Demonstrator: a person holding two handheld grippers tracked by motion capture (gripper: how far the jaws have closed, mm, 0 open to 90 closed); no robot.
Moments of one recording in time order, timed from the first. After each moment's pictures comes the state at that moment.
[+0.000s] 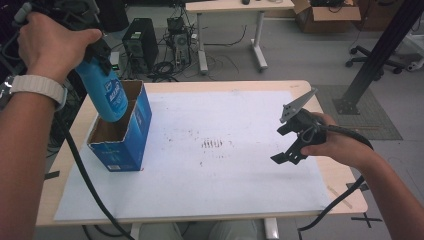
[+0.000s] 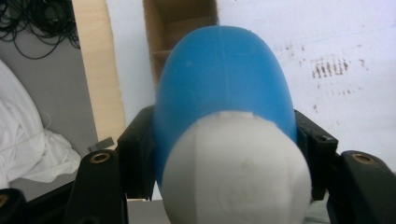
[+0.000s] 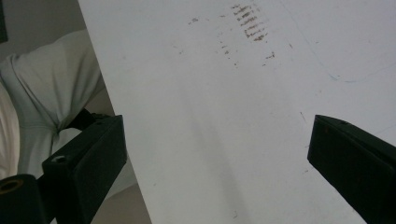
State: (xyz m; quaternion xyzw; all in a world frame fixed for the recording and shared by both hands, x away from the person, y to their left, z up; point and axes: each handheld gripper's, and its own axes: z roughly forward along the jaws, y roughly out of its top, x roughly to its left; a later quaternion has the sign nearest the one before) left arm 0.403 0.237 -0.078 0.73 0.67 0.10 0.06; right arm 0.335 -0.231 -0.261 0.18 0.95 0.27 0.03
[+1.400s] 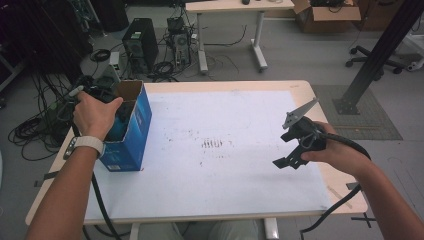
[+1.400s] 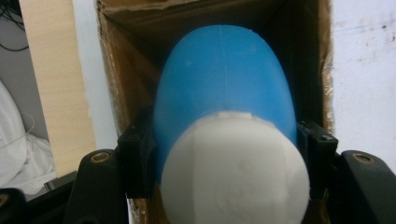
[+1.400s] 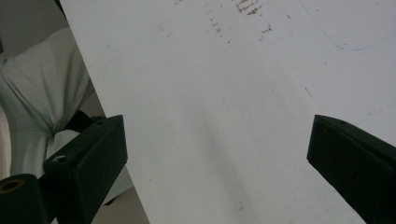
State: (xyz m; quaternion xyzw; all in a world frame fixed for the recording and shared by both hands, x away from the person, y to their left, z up) left arm 0.427 0.264 -0.264 0.74 0.67 0.10 0.05; right arm 0.338 -0.245 -0.292 0.22 0.94 0.27 0.02
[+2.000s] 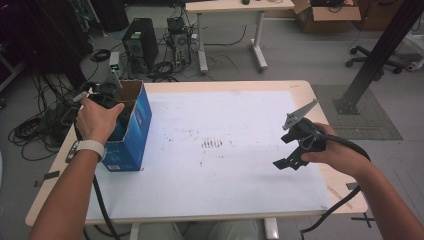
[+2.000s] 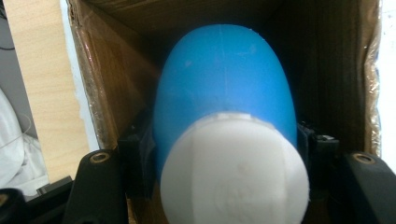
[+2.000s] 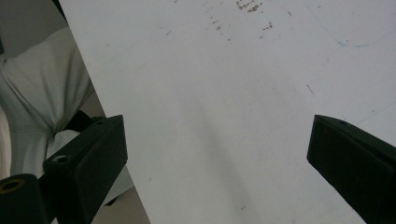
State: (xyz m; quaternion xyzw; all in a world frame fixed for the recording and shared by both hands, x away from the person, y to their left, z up) left arm 0.429 0.268 -0.280 0.75 0.66 0.09 0.05; right arm 0.337 -0.246 -0.295 0.22 0.94 0.27 0.01
